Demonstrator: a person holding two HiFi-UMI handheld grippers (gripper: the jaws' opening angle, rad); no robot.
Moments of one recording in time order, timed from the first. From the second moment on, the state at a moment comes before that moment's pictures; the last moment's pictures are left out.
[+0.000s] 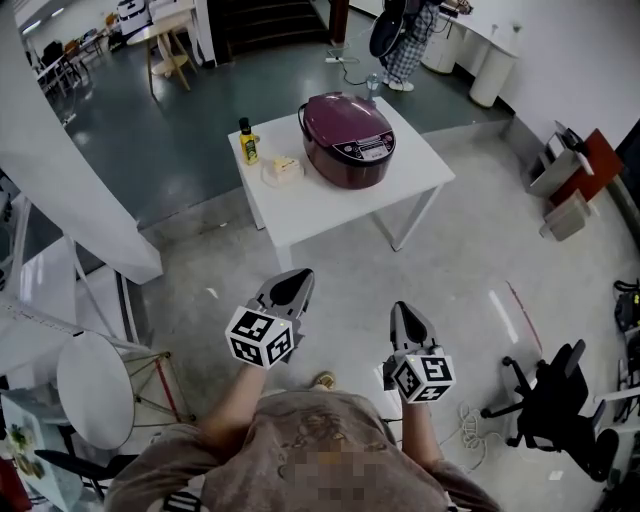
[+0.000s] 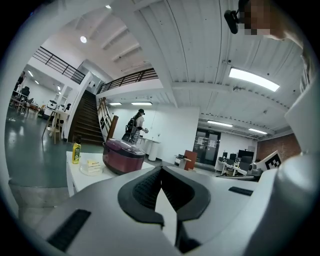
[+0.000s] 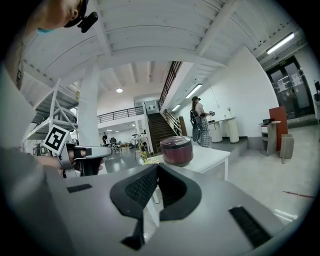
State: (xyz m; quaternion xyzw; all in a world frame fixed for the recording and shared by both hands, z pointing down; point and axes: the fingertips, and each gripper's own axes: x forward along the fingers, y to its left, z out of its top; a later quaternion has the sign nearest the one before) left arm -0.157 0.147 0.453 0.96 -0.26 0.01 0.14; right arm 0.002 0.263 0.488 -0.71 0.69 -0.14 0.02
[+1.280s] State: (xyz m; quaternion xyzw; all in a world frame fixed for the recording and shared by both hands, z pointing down) left arm -0.040 -0.036 0.465 0.95 -0.28 0.00 0.14; right arm 0.115 0.087 0.507 -0.69 0.71 -0.15 0.03
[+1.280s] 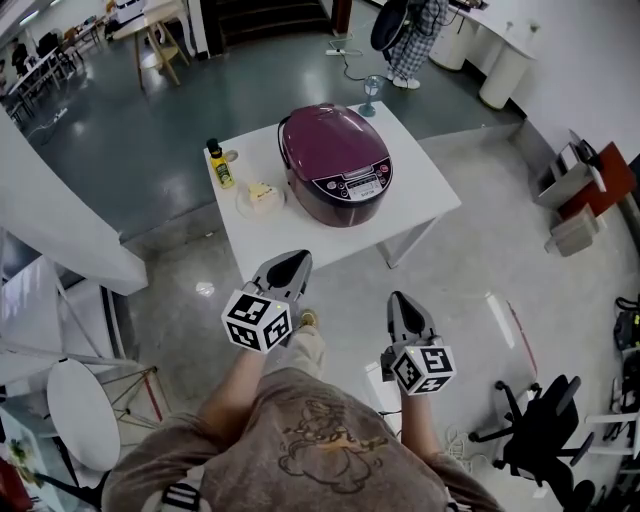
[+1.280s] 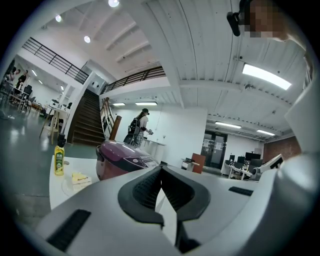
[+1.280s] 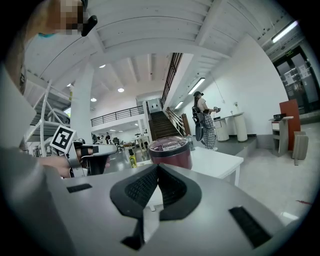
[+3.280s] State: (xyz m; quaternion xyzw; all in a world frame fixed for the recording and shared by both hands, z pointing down) left arm 0.039 -0.283 0.463 0.93 -0.32 0.03 0.15; right arm 0.186 -0.208 0.472 -0.62 0.78 -0.13 -0.02
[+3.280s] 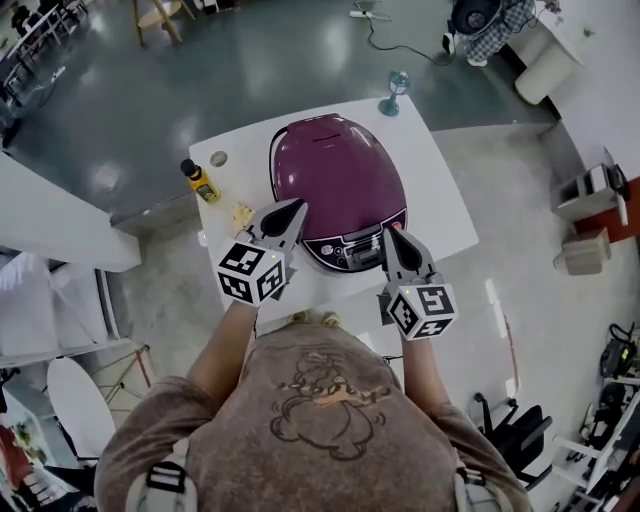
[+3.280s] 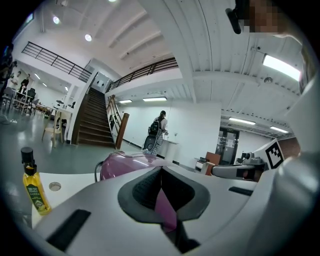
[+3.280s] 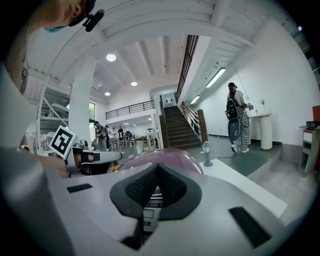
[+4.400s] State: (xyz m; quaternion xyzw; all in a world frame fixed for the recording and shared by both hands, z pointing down) left arm 0.035 -0.293 0.471 0.92 -0.36 0.04 0.16; right arm 0.179 -0.225 0.504 -0.58 0.79 -0.16 -0.12
